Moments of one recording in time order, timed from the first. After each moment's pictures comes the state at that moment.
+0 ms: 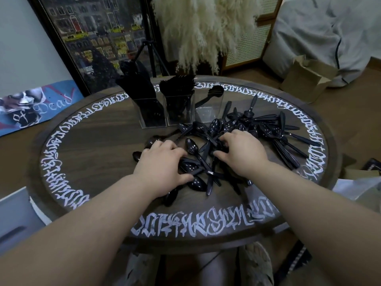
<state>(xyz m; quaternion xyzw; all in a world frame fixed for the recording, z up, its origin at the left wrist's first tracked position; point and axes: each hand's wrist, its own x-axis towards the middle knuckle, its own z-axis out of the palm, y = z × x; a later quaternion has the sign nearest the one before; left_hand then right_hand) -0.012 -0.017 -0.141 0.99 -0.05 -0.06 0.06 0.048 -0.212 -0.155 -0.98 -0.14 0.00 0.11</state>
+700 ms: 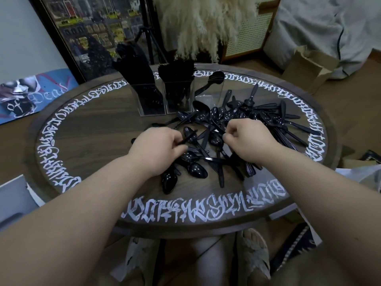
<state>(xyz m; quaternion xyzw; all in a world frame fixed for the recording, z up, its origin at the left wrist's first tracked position) -0.010 -0.010 -0.134 0.99 -0.07 0.00 0.15 0.034 -0.219 -0.129 -0.97 -0.14 0.04 0.19</state>
